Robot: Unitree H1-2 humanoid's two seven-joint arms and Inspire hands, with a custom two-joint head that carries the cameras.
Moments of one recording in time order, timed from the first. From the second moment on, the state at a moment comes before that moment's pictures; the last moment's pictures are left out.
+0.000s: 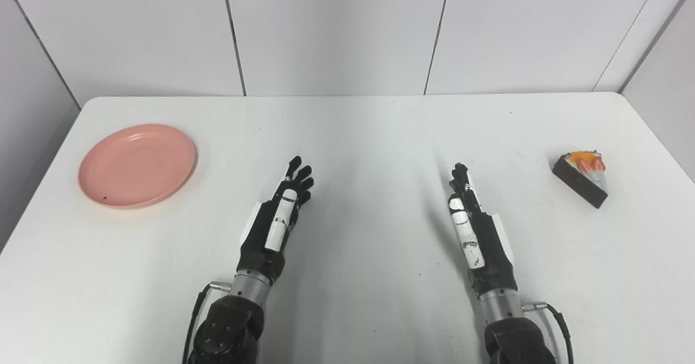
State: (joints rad) left arm -0.12 -0.08 -0.14 0.10 -0.07 -0.02 -0.14; right arm 0.02 -0.05 0.02 -0.11 -0.09 -0.06 -0.01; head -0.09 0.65
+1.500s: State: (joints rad) left arm -0.13 -0.11 -0.16 0.13 -0.03 -0.03 -0.12; right arm 0.02 -0.08 0.00 -0.10 -0.03 -0.07 0.01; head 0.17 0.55
